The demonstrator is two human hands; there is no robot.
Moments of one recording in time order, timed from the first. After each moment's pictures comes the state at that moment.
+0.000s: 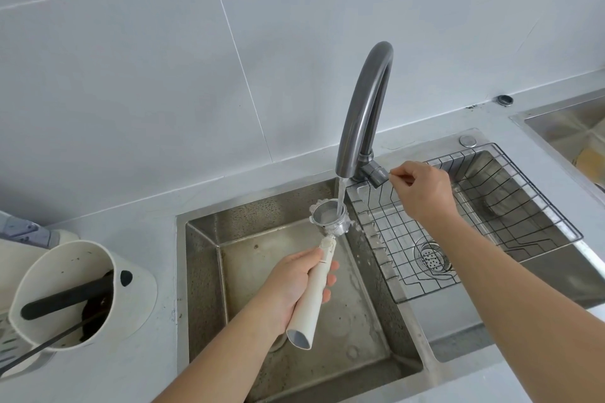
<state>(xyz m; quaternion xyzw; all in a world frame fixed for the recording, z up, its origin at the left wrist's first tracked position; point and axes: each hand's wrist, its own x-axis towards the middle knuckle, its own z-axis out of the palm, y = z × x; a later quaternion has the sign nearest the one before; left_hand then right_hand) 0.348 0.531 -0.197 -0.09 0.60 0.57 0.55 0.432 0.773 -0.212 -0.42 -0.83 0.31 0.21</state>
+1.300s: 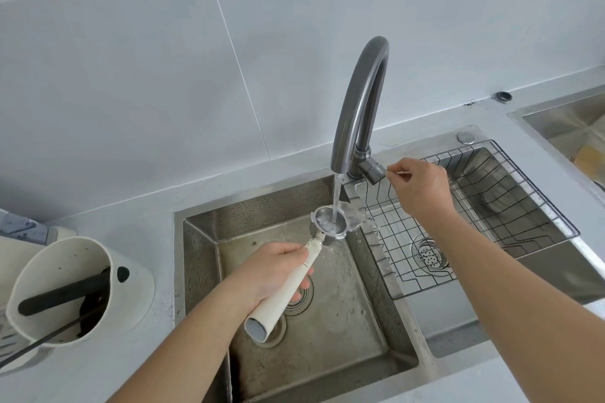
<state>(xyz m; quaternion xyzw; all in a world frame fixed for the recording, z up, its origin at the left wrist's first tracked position) 0.323 0.518 -0.176 0.09 0.72 0.42 0.54 0.431 0.773 -0.209 -0.45 -0.81 0.32 0.19</state>
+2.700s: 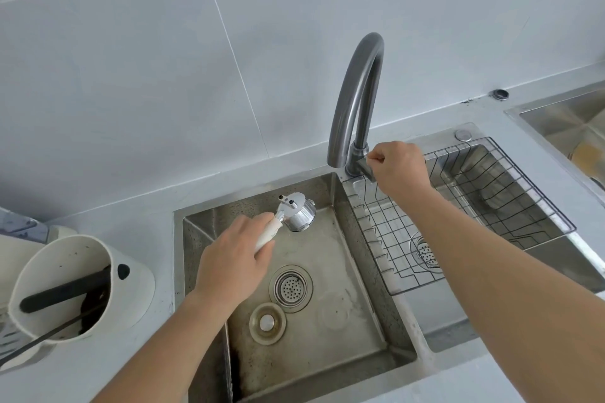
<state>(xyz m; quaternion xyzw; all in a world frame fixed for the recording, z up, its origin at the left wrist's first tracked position) 0.297 0.483 -0.193 0.43 0.89 0.14 0.04 0.396 0.769 -0.190 -0.41 -0.87 0.25 0.13</state>
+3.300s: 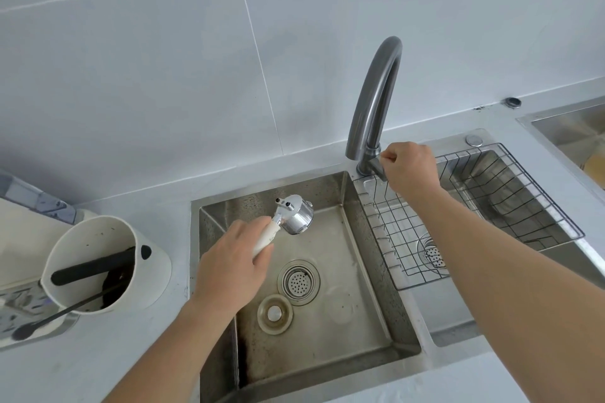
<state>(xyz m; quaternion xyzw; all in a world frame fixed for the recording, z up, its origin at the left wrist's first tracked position) 0.312 0.449 -0.183 0.40 0.90 0.18 0.04 0.398 0.764 -0.191 -0.41 -0.87 0.24 0.14</state>
